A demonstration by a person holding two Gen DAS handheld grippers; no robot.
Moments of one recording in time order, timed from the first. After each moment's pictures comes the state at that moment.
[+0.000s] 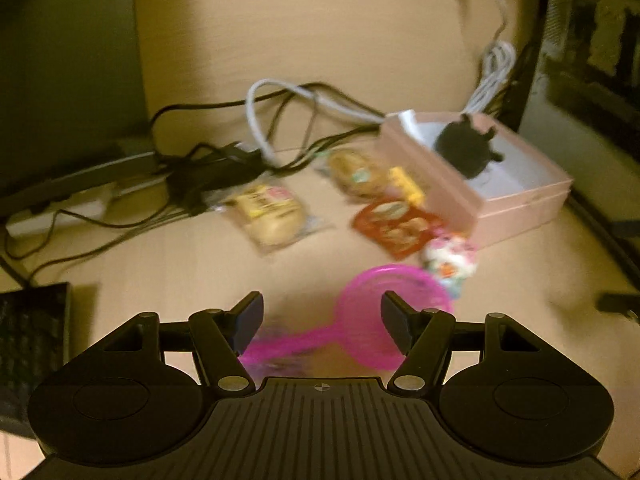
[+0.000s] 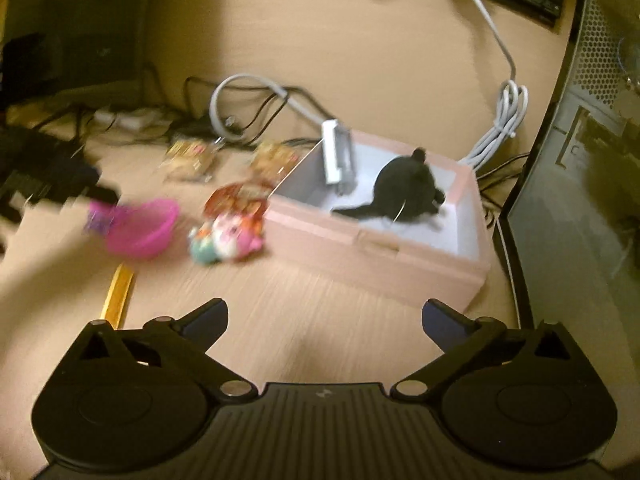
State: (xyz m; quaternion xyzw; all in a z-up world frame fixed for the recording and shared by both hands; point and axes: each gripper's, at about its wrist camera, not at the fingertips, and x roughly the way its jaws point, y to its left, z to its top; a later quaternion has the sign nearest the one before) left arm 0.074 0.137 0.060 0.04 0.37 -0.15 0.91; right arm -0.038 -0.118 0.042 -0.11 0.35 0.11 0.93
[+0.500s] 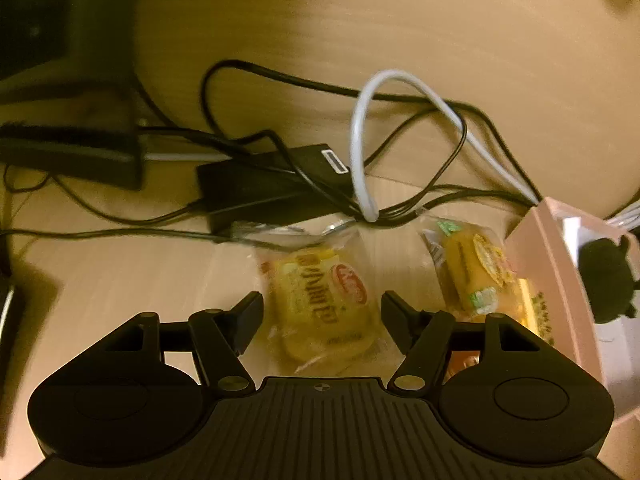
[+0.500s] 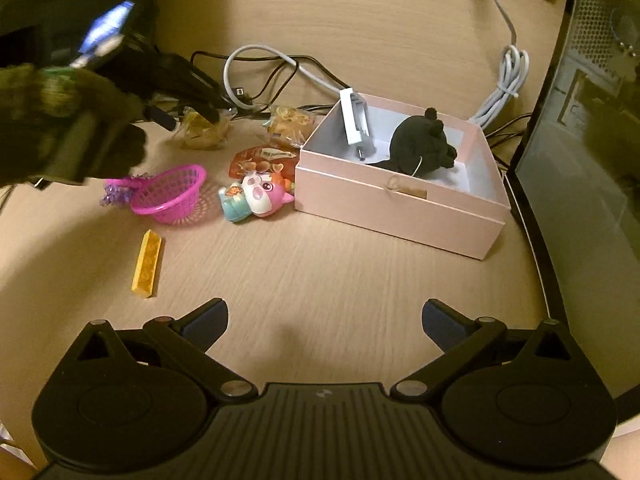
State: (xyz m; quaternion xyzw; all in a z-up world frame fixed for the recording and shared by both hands) left arm 0.220 0.120 0.022 -0.09 0.42 0.03 0.90; right arm -0.060 -0.096 0.031 -0.08 0.38 0.08 0.92
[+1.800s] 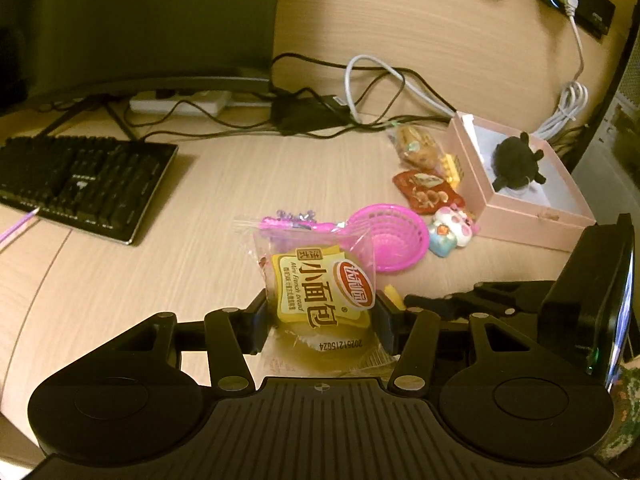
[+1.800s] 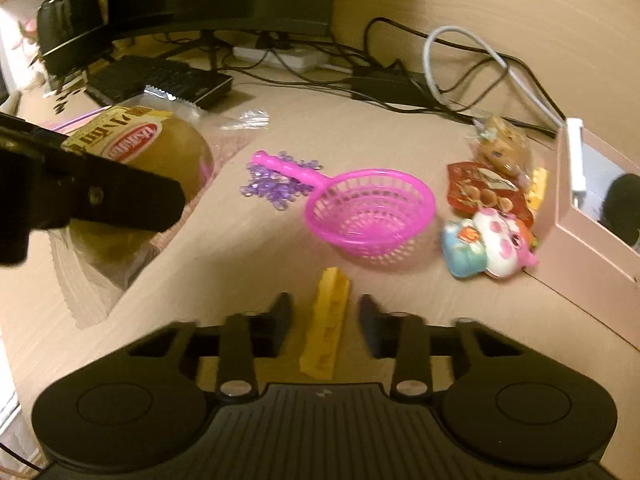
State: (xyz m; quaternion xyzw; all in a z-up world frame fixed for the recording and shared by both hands) left arm -0.028 0.110 0.100 -0.07 0.42 0.04 0.90; right arm -0.018 0.034 -0.002 -0.13 0.40 0.28 0.86
